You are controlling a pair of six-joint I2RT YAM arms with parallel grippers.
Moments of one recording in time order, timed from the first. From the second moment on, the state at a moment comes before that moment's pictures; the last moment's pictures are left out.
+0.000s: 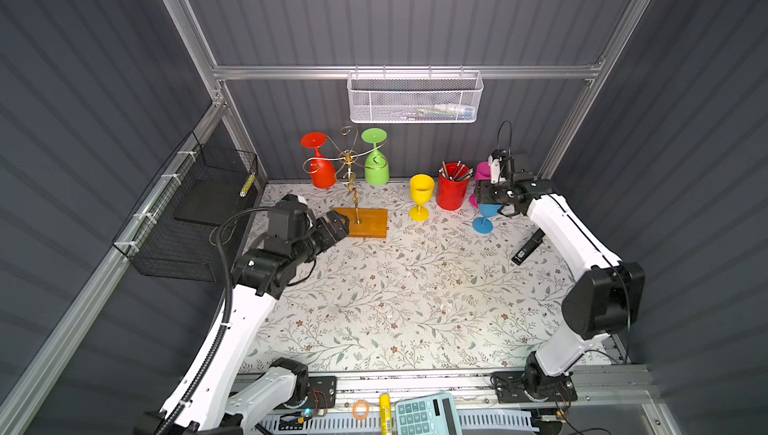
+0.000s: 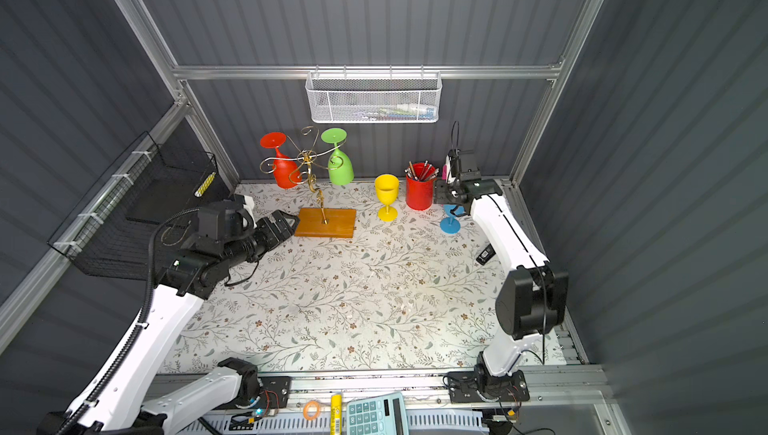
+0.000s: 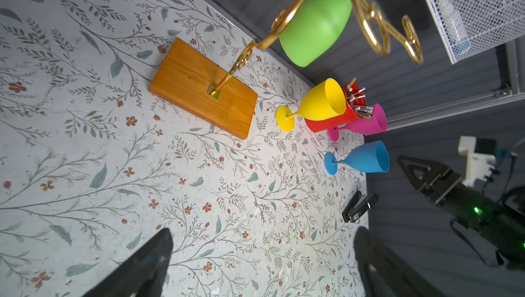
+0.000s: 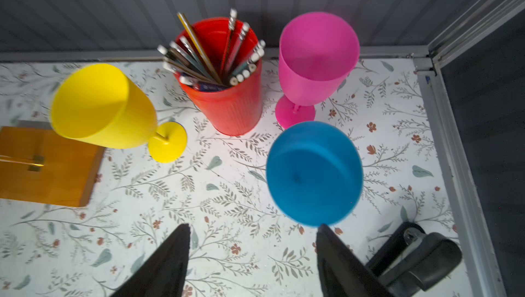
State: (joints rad) left arm -0.29 1.07 1.26 -0.78 0.09 -0.77; right arm 0.21 1.65 1.56 -0.63 0.06 0.14
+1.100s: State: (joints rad) left arm 0.01 1.74 2.01 -0.70 0.26 -0.75; right arm 0.69 1.35 1.06 -0.18 0.05 0.14
